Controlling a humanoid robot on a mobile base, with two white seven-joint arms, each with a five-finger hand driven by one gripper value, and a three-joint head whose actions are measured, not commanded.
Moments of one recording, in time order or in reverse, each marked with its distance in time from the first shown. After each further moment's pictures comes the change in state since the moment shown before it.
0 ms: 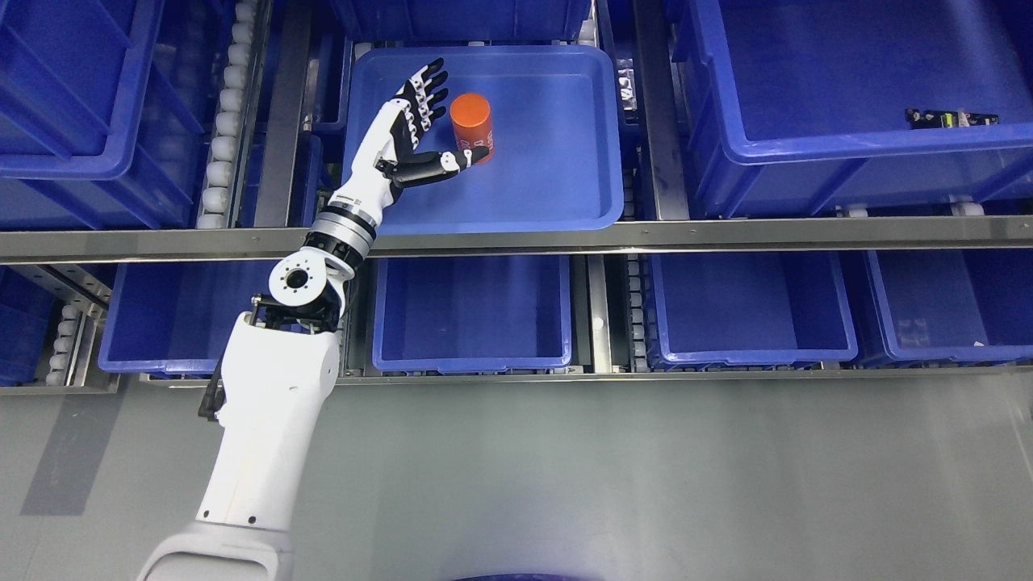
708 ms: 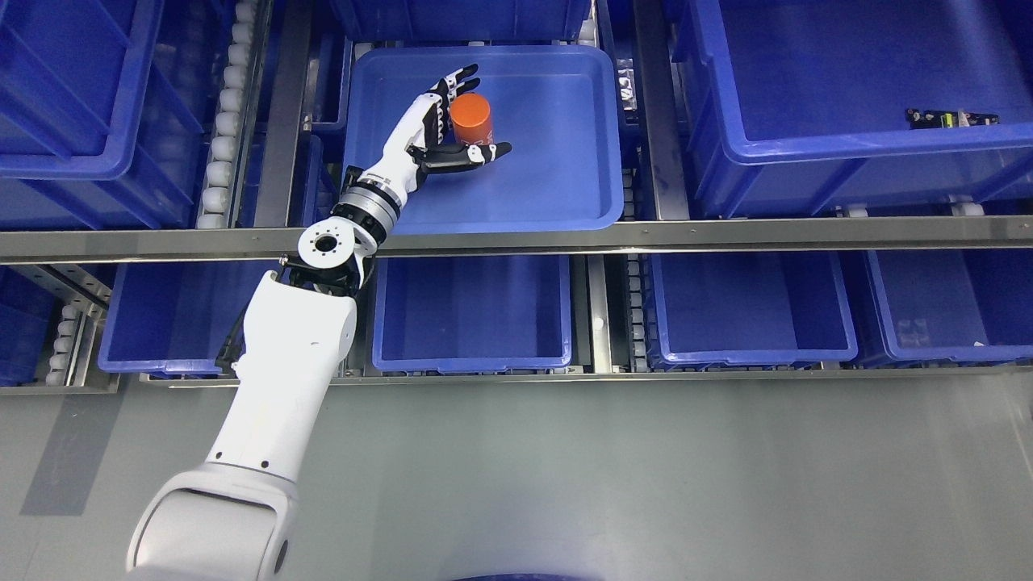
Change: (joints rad) left arm -0.143 0.000 -0.079 0.215 -0.014 -0.004 0.005; right arm 0.000 0.000 0.000 0.000 0.000 0.000 0.000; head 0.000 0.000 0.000
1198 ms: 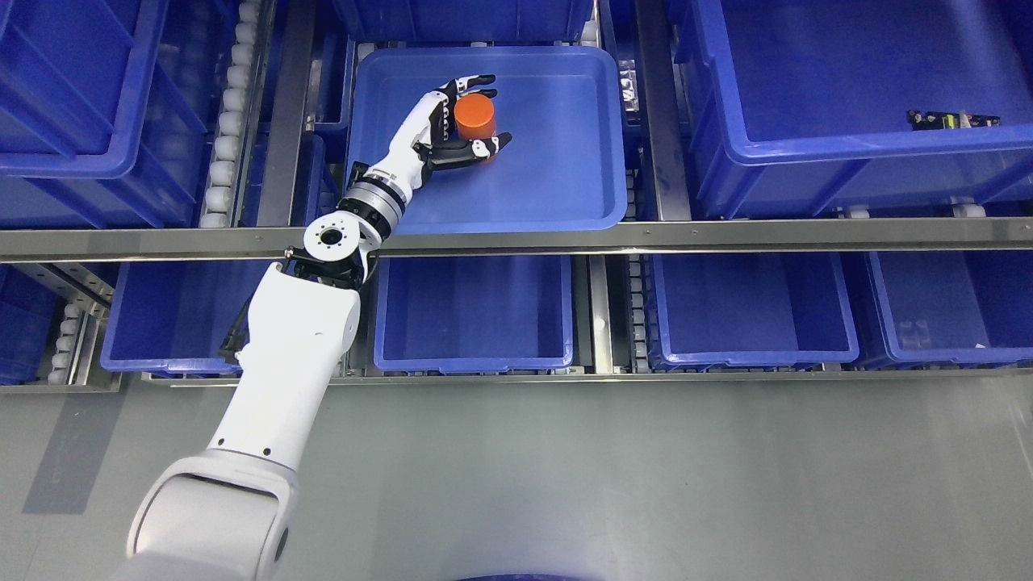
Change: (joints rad) left arm -0.028 0.000 -0.022 0.059 0.014 -0.015 -0.003; right arm 0.000 0.000 0.000 0.000 0.000 0.000 0.000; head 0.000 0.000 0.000
